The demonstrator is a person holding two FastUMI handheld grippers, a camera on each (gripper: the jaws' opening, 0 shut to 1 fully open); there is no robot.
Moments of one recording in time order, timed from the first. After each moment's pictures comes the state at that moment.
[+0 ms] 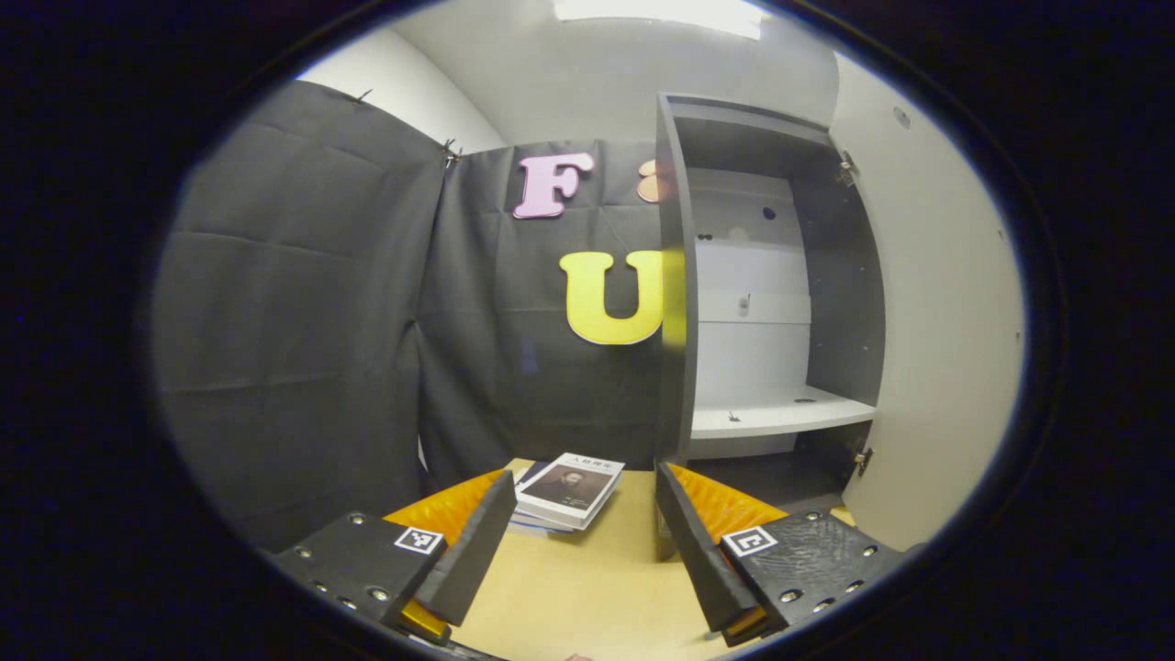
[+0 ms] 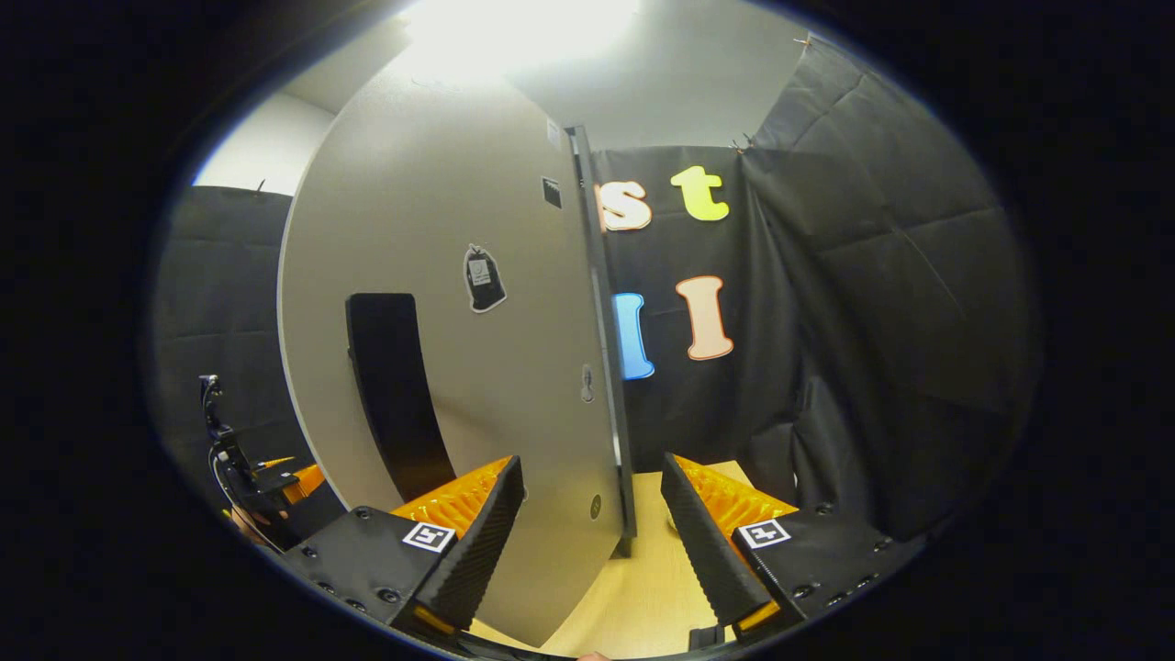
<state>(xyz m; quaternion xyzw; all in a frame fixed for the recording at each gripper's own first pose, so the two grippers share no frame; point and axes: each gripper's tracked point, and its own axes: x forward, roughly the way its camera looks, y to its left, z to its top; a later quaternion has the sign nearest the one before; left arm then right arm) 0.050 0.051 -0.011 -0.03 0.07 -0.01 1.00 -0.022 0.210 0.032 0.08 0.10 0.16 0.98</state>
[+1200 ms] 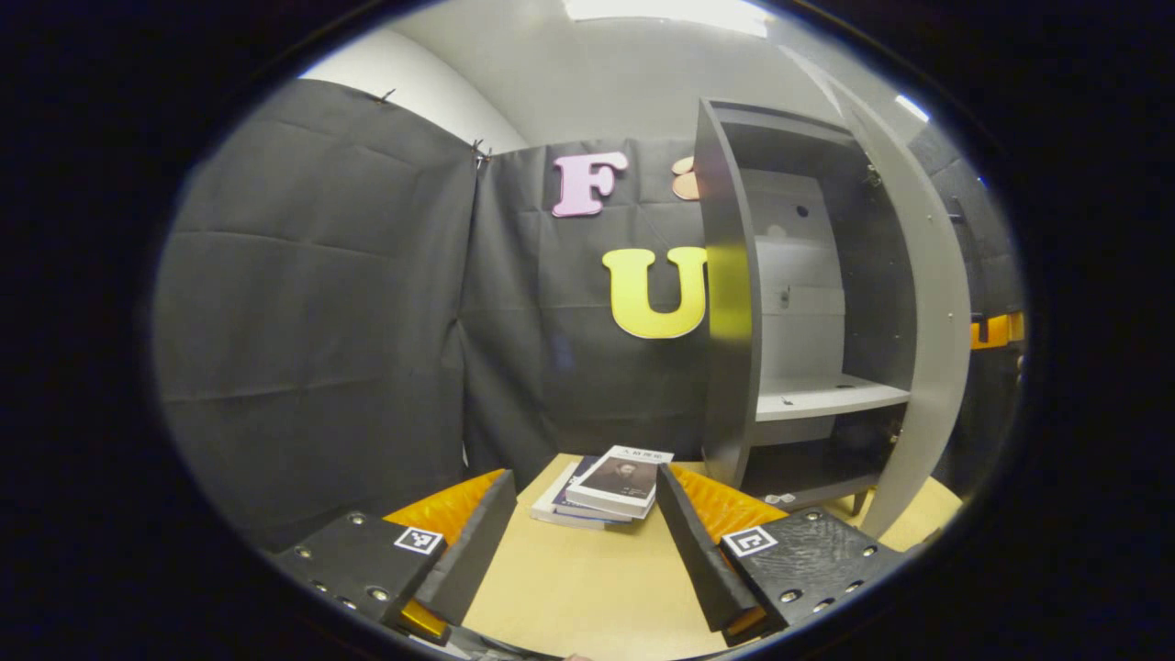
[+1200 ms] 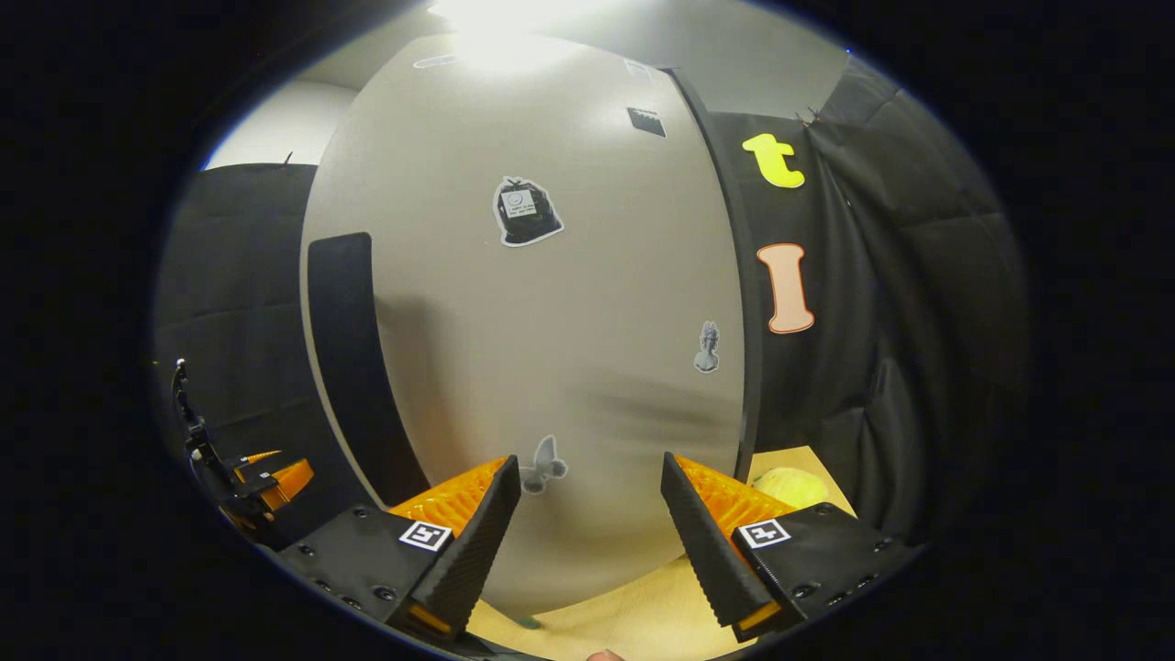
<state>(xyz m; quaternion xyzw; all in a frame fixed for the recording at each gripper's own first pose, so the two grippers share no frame) 0.023 0.133 -0.021 -0.01 0.07 0.03 1.00 0.026 0.336 -0.007 0.07 0.14 0.23 0.96</state>
